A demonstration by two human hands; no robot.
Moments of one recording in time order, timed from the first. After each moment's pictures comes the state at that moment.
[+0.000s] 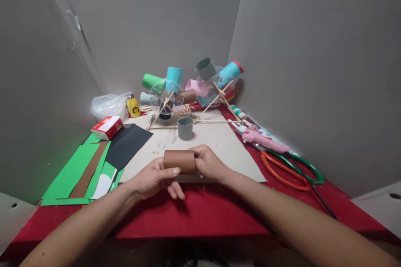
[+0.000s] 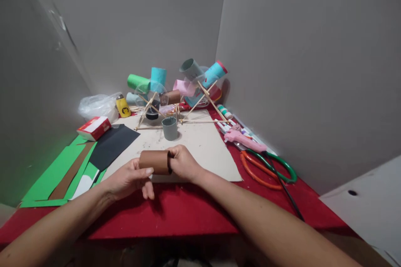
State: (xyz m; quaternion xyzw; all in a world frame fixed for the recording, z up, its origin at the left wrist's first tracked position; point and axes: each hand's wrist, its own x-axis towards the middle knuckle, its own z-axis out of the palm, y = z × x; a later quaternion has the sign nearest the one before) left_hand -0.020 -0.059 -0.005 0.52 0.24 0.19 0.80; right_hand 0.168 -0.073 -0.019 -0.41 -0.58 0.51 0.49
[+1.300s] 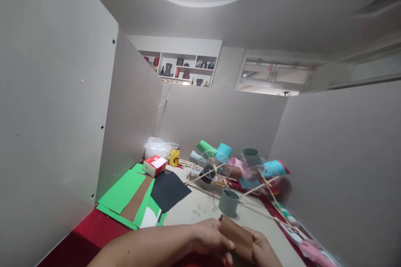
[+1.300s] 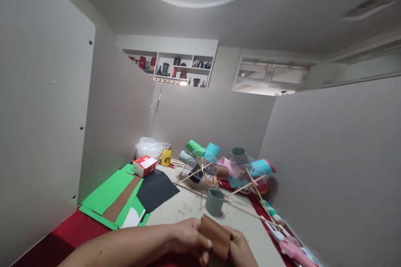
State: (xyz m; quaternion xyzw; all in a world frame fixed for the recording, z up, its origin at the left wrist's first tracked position) left_hand 0.000 -0.012 -0.072 0.54 0.20 0.20 0.79; right_hand 0.156 -0.062 -0.056 -0.52 -0.62 0.37 0.47
